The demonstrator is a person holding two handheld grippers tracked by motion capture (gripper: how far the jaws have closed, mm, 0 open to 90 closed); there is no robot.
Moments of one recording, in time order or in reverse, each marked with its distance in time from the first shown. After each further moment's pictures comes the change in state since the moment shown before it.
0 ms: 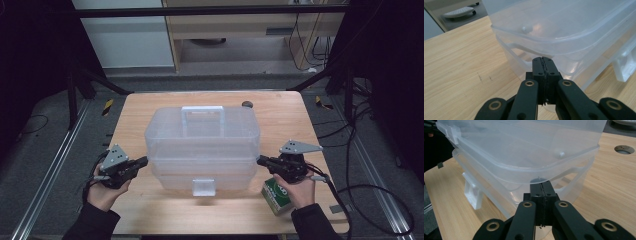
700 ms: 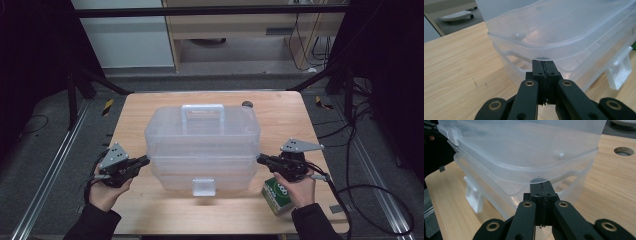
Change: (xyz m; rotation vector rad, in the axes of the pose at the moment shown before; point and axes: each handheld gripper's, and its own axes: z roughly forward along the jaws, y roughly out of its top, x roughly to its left) left arm -0.001 0.006 0.001 -0.036 -0.015 -0.023; right arm -0.001 0.004 -0.001 -0.017 0.006 0.015
